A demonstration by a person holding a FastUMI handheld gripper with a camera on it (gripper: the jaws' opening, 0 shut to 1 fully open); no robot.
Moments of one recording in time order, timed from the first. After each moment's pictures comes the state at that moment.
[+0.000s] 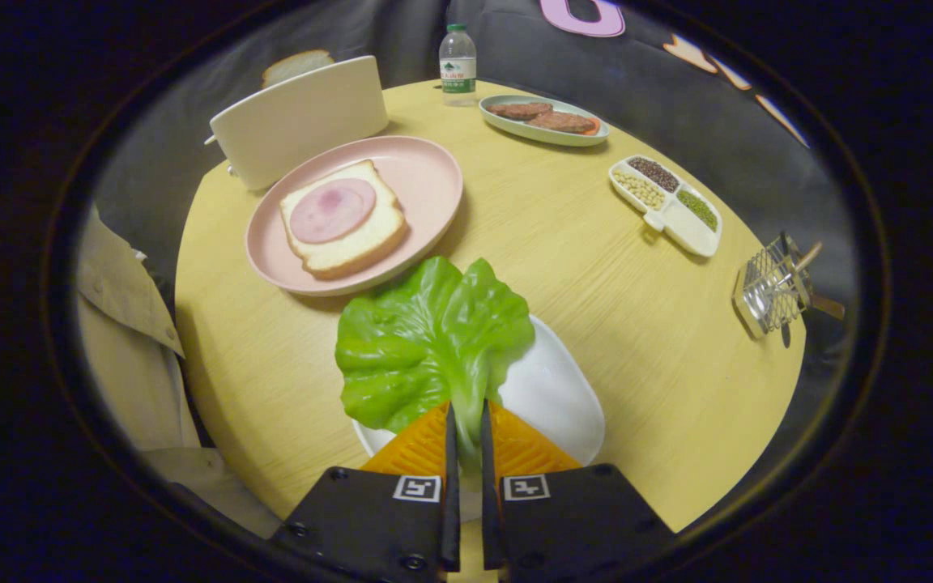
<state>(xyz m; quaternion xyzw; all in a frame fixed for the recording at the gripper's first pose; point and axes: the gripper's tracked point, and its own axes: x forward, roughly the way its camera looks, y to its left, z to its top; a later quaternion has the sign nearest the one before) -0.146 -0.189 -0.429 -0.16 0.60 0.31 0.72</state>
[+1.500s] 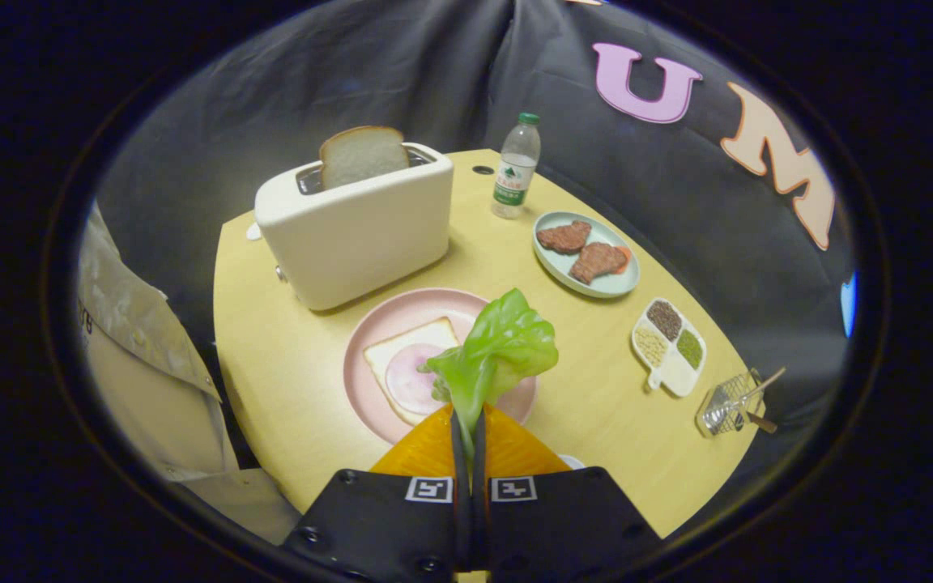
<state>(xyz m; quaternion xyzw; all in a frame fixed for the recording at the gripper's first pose) -0.083 -0.027 -0.319 -0.16 0.51 0.34 0.77</state>
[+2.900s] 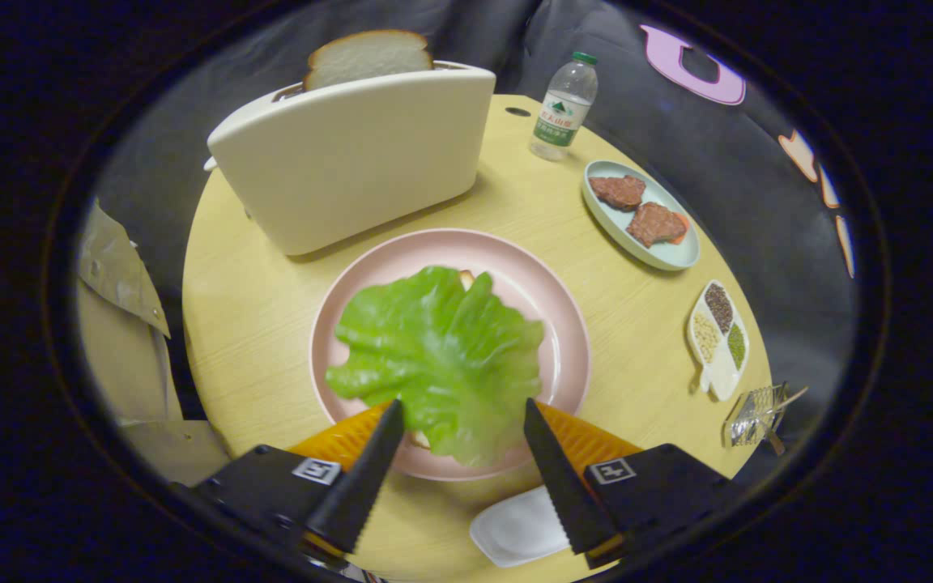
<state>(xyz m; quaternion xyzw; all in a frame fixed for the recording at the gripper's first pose) -0.098 -0.023 -0.391 -0.22 0.56 0.35 0.72</state>
